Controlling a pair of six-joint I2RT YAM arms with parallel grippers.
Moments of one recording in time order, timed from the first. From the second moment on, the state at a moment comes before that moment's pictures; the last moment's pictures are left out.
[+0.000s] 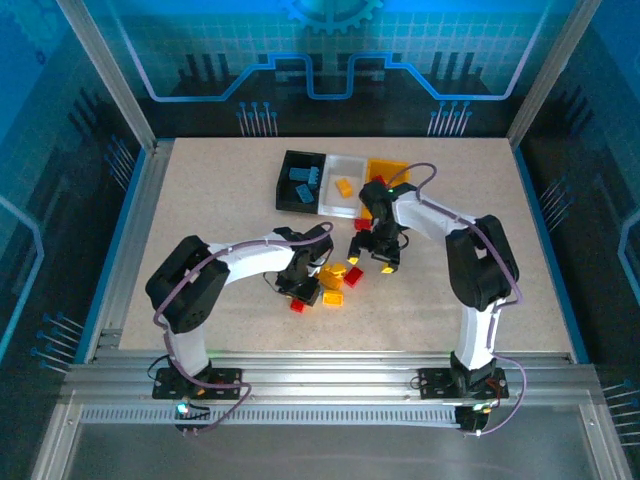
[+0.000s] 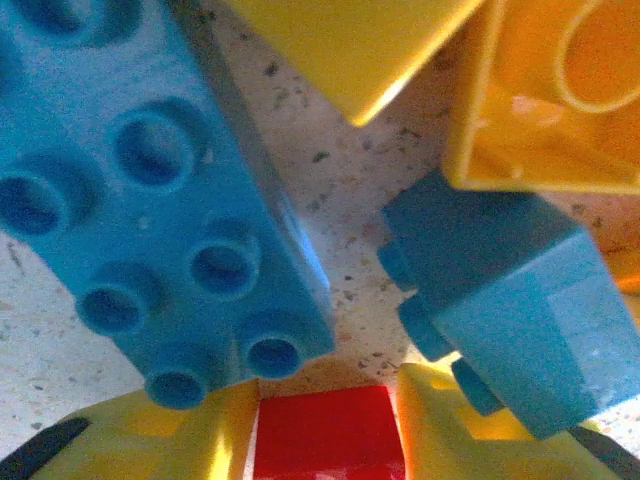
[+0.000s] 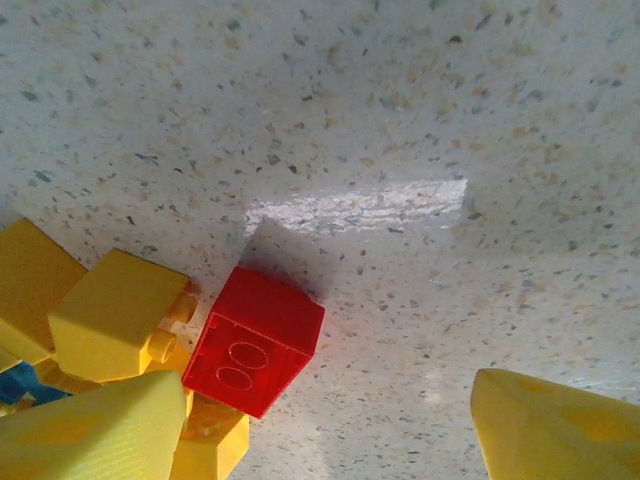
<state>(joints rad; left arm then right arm) -0.72 1.83 1.13 -0.85 0.08 -0.35 0.47 1.93 1.40 -1.06 -0.27 0.73</state>
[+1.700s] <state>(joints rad) -0.48 1.94 1.72 -0.91 0.29 -0.50 0.43 1.87 1.27 -1.07 -0.26 0.83</state>
